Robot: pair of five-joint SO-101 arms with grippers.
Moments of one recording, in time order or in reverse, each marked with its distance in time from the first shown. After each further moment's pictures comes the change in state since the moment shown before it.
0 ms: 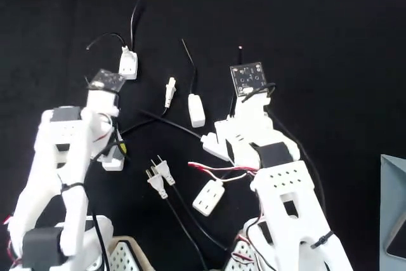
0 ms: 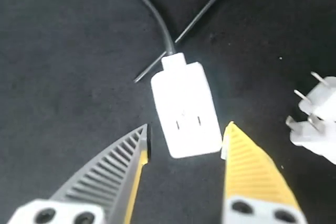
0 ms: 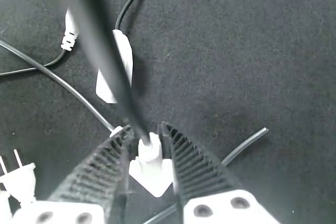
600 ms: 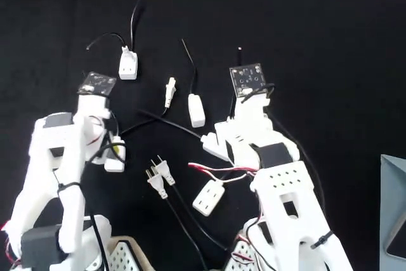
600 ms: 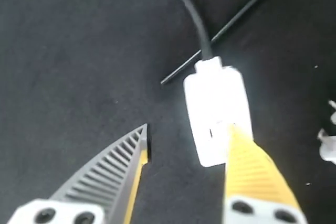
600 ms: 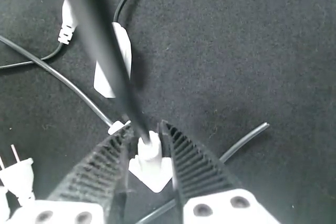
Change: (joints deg) left arm -4.1 1.2 4.5 -7.4 -2.4; right arm 0.0 0.1 0.7 0.0 0.0
